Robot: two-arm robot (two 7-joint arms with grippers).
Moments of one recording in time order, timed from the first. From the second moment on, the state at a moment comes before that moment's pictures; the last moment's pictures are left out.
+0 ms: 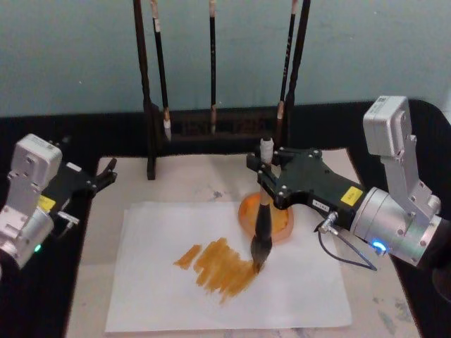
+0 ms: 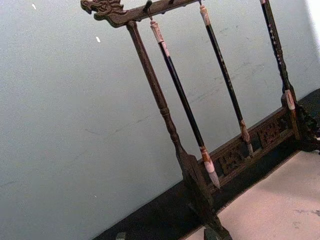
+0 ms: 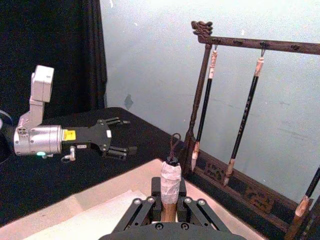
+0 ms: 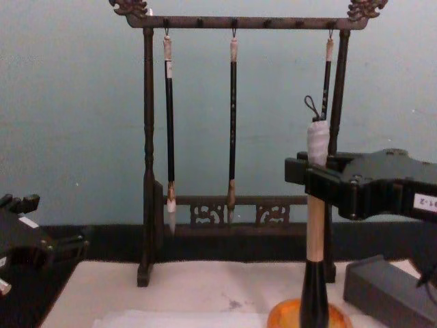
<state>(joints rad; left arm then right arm) -0.20 0.60 0.45 -1.41 -0.25 -0.12 0.03 0.12 0.53 -0.40 -1.81 0.43 0.10 0.41</state>
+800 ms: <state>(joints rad) -0.20 0.60 0.45 -1.41 -0.25 -0.12 0.03 0.15 0.52 -0.41 -1.84 0.43 0.10 0.44</state>
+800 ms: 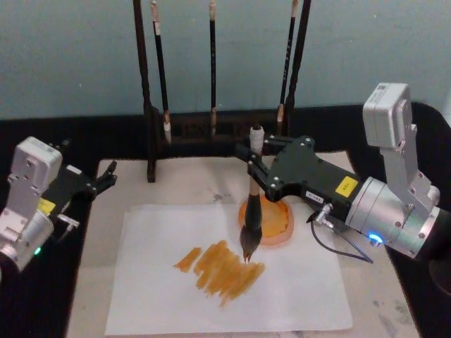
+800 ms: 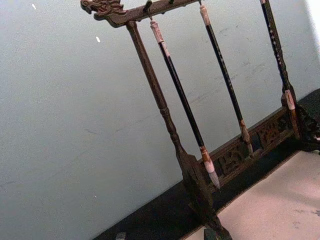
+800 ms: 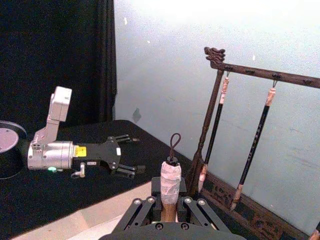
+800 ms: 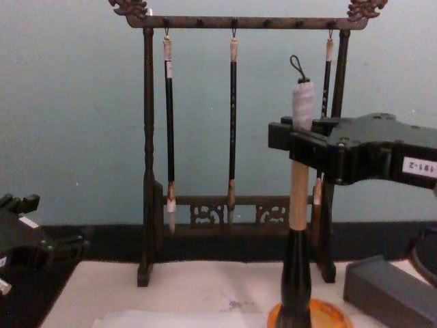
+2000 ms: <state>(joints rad) -0.20 0.60 0.45 -1.41 -0.25 -0.12 0.03 0.15 0.52 -0.41 -1.84 0.43 0.10 0.44</state>
